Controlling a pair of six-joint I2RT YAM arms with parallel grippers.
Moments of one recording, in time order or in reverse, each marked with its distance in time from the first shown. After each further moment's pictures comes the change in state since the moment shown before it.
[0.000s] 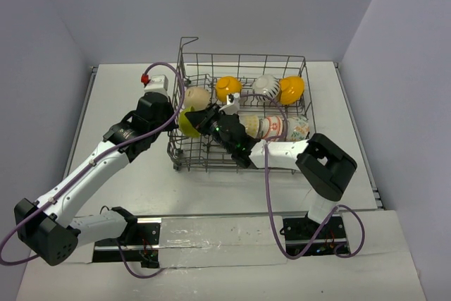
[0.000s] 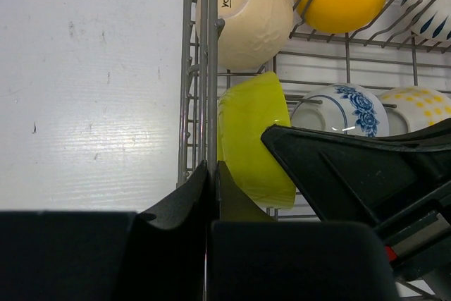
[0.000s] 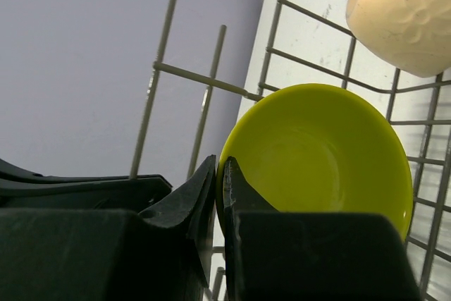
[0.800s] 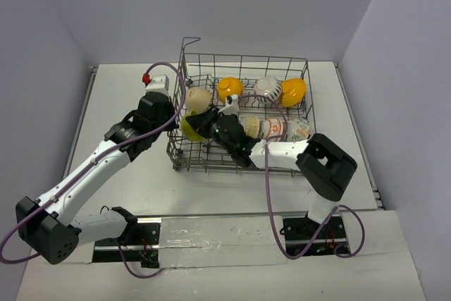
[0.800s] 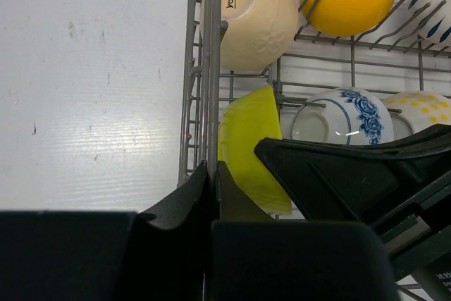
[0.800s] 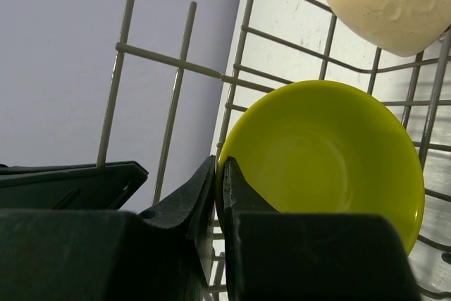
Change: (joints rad) left arm -0.001 0.014 0.000 0.005 0.001 0.001; right arm -0.003 -0.006 -0.002 -0.077 -0.023 0.003
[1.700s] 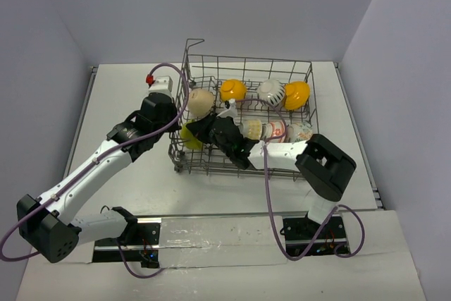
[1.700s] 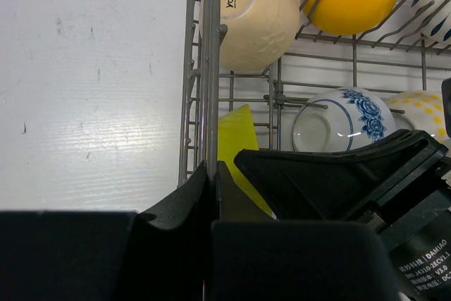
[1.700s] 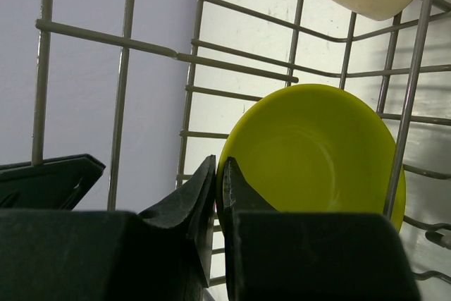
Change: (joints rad) left arm -0.013 0.008 0.002 -0.004 0.001 0.005; right arm 0.020 0.012 0.008 -0.127 0.006 0.034
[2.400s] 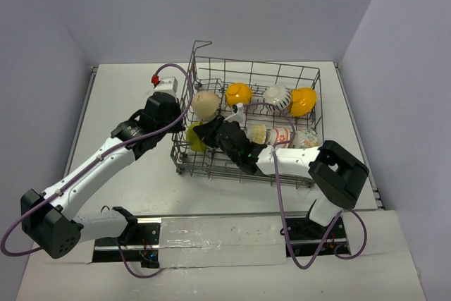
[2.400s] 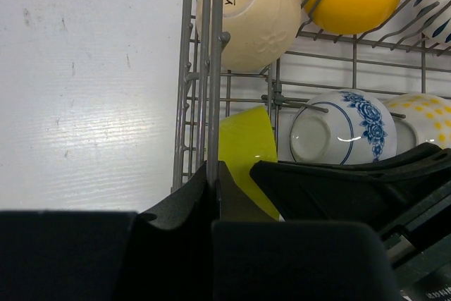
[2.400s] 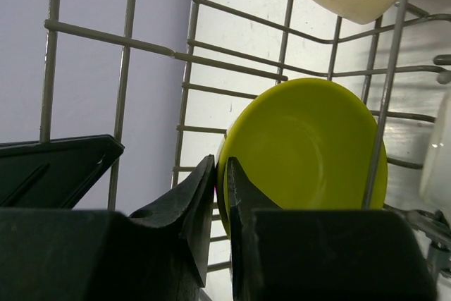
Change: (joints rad) left arm -0.014 0.037 0.008 0.004 0.048 -0.016; right arm 0.020 -0.111 -0.087 -0.042 0.076 0.005
